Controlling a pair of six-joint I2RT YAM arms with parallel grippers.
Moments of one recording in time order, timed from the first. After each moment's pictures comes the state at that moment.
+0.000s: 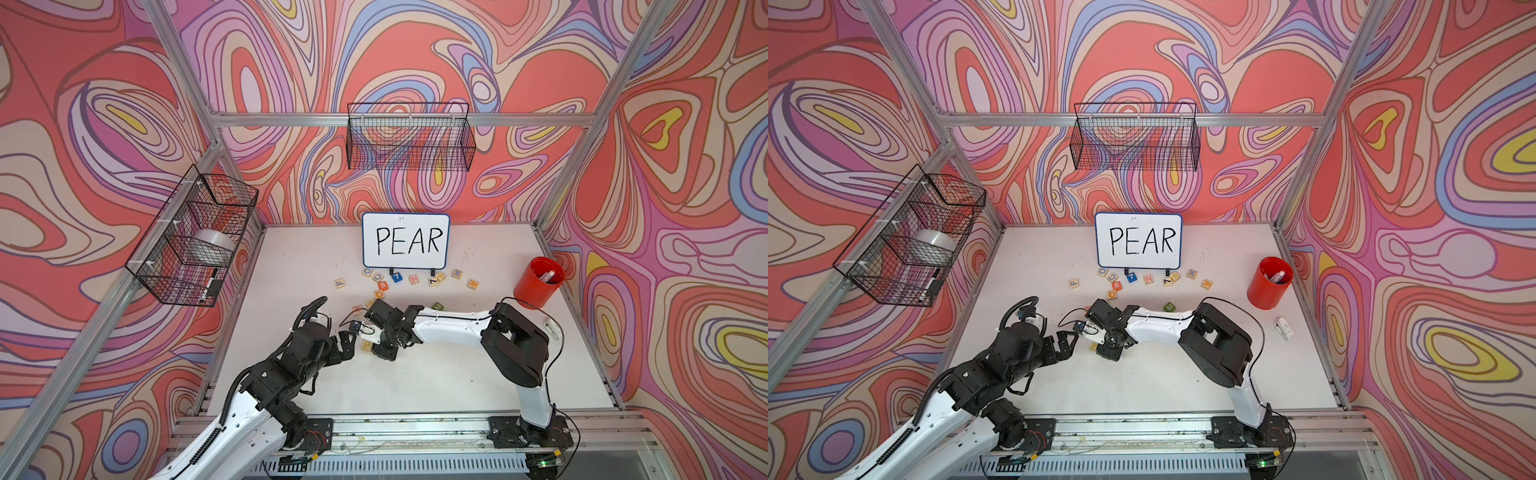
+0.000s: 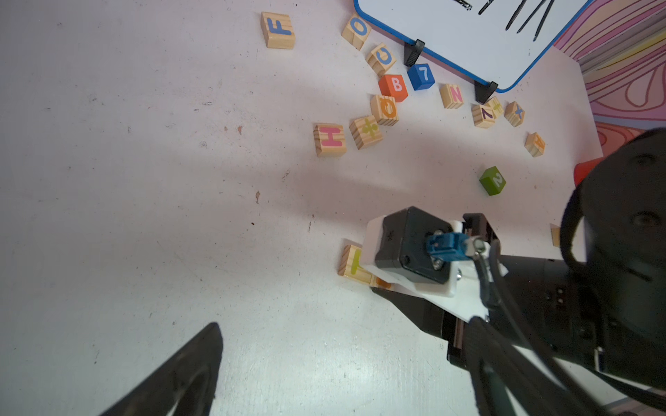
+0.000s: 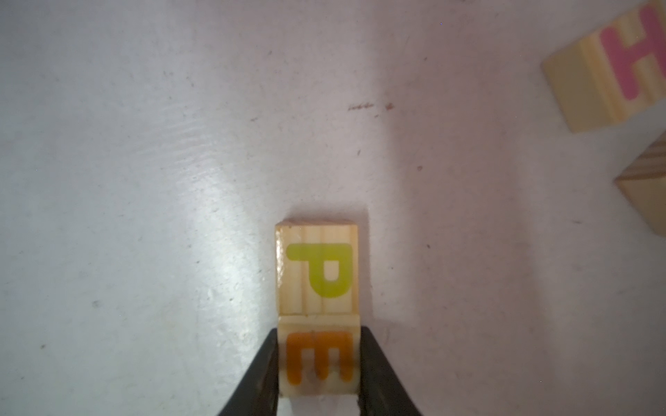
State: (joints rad) left arm -0.61 0.59 0.54 -0.72 -0.17 -0.78; right arm 1.00 2.02 1.34 -0.50 -0.10 -0.31
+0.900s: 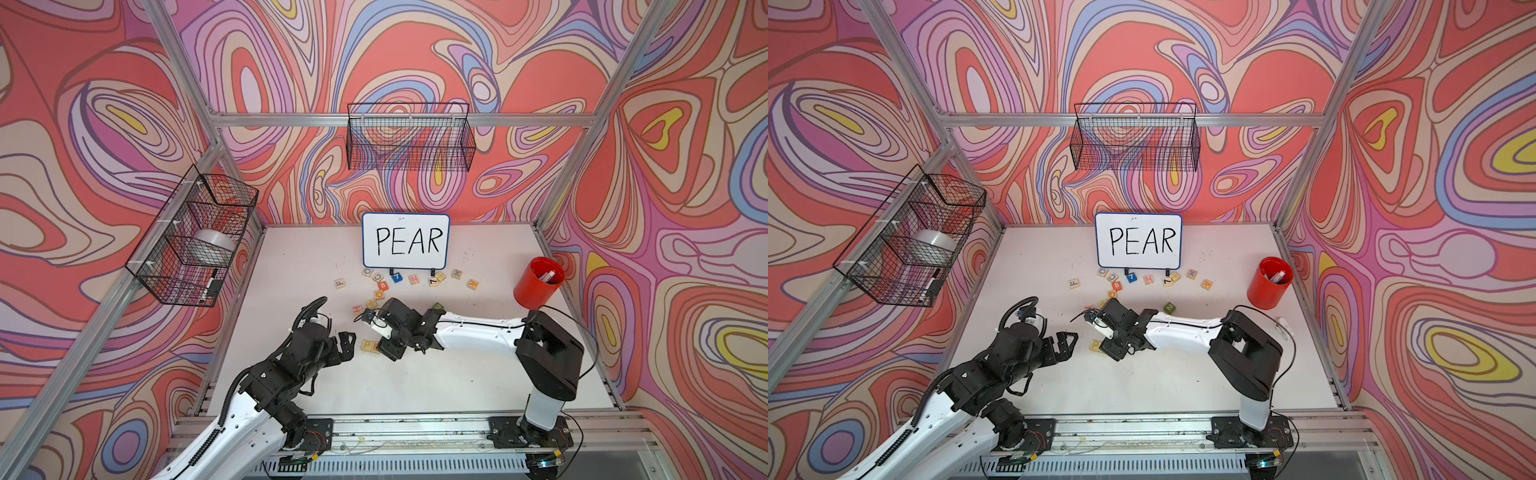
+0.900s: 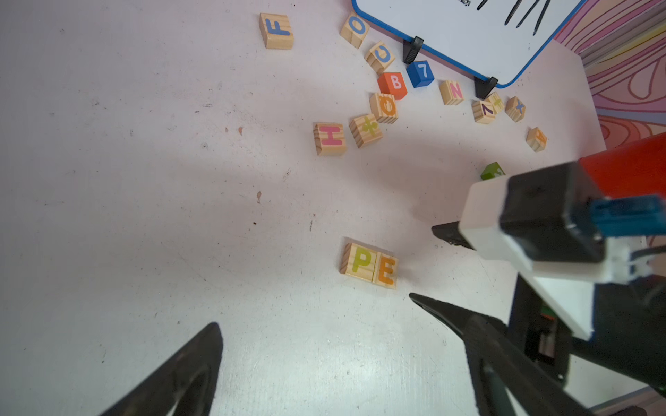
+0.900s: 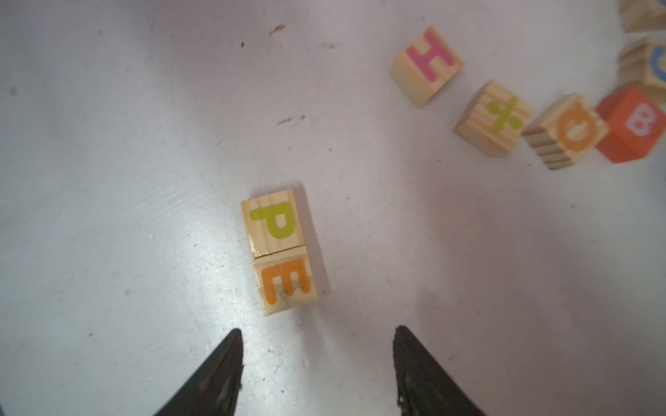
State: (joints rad) left arm -0.61 0.59 0.56 -0.73 -0.17 -0.75; right arm 0.99 1.77 1.15 -0.36 0.02 -0.08
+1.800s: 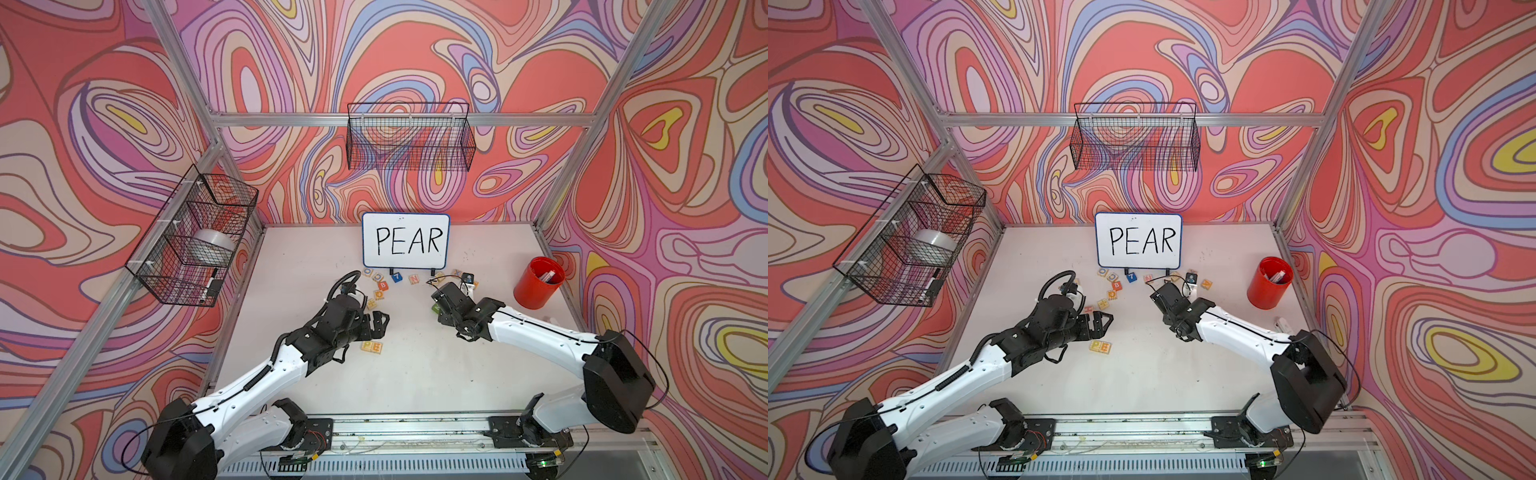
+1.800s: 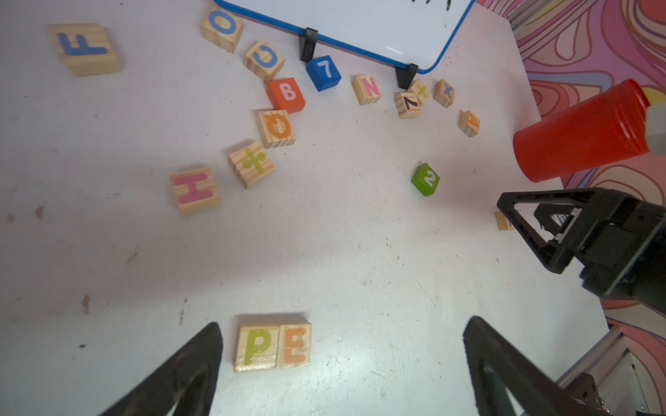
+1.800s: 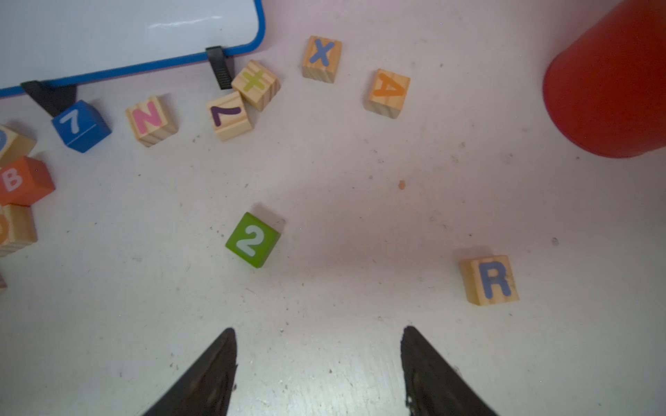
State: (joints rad) left arm -0.68 1.09 0.68 -0.28 -0.01 -0.67; right arm 0.70 1.45 0.93 -0.61 0.52 0.84
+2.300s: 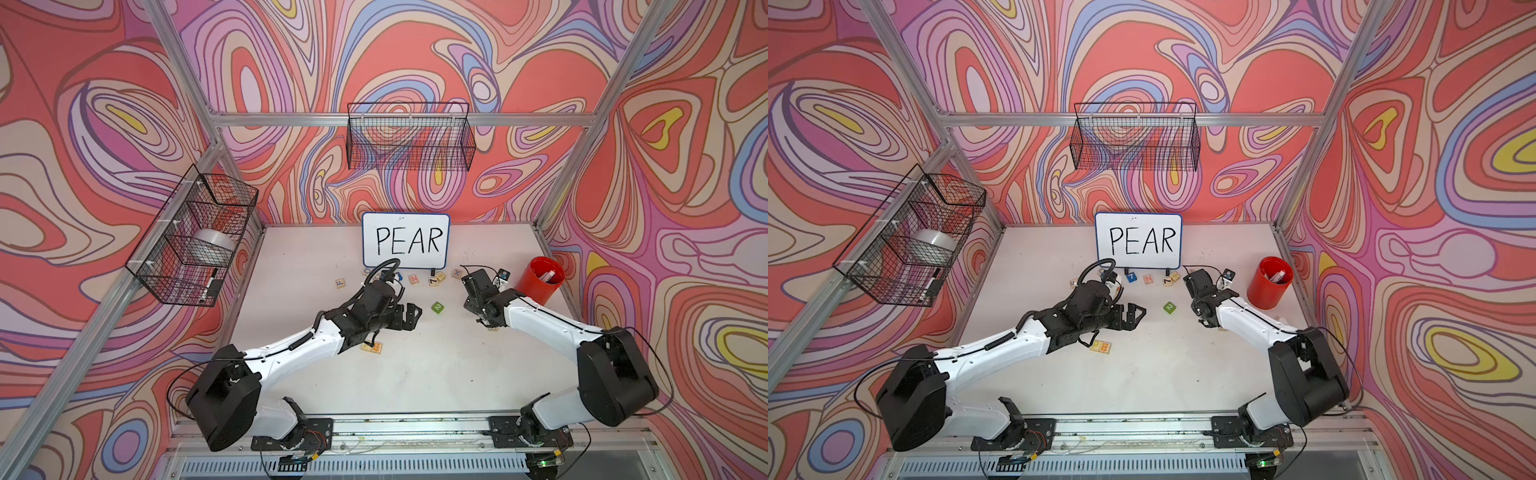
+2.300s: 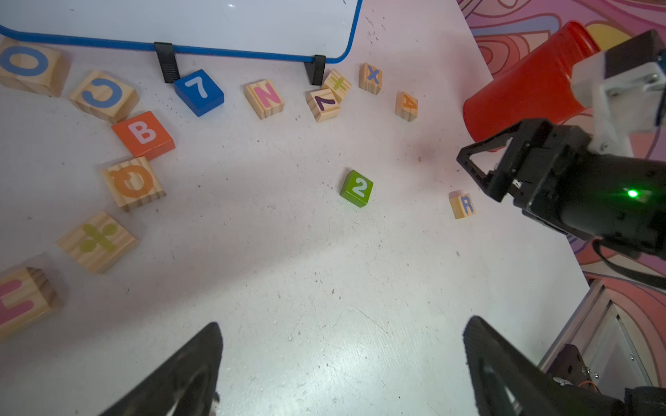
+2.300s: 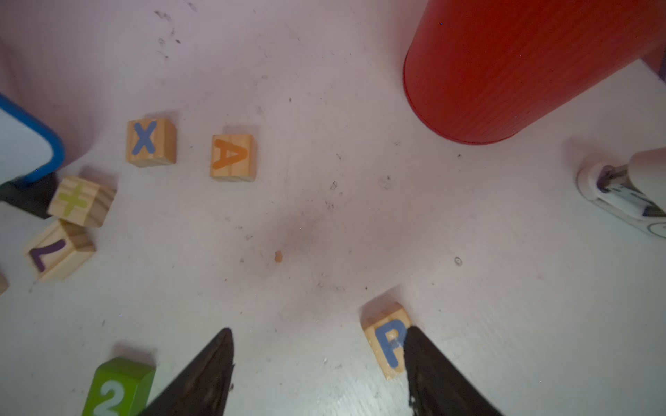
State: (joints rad) left arm -0.79 1.39 0.88 -0.17 0.01 -0.59; right arm 0.38 1.53 0.90 -0.53 0.48 0.86
